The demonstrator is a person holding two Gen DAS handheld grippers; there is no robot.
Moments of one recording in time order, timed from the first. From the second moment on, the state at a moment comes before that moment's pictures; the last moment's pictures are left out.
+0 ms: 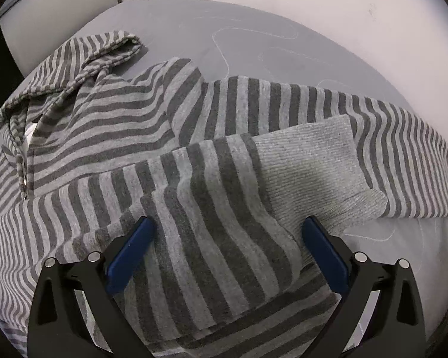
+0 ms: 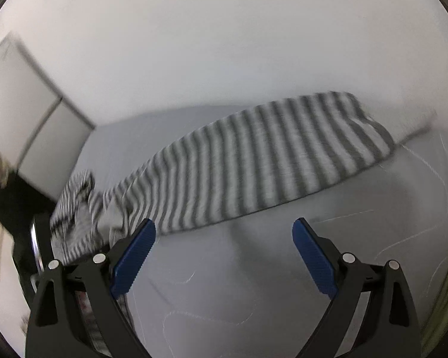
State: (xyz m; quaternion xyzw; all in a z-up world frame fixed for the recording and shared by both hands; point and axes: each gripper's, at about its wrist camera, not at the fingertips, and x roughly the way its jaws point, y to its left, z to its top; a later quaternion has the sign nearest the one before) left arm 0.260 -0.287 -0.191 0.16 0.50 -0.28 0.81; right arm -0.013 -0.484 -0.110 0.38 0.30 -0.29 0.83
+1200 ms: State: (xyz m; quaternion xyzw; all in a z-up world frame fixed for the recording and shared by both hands) left arm 0.242 -0.291 -0.188 0.17 0.48 -0.26 0.82; right arm -0.012 -0.548 -0.083 0.40 0.19 -0.38 0.81
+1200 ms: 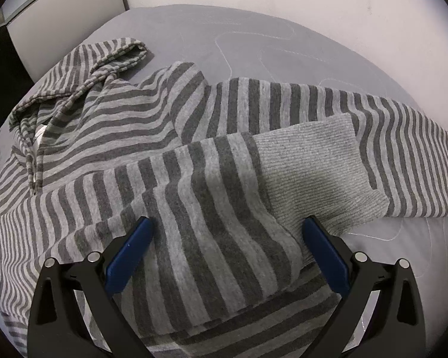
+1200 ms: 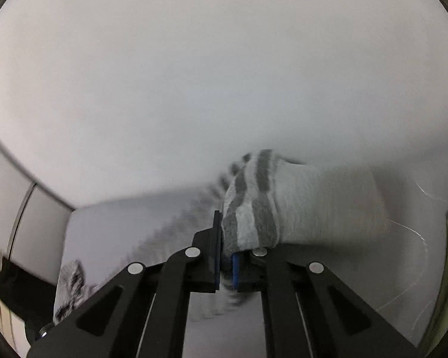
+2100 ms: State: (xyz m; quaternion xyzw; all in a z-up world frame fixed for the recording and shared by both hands) left arm 0.241 -0.286 -0.186 0.16 0.48 -0.25 0.83; right arm 0.184 -0.355 0.091 0.26 0.21 0.02 0.94
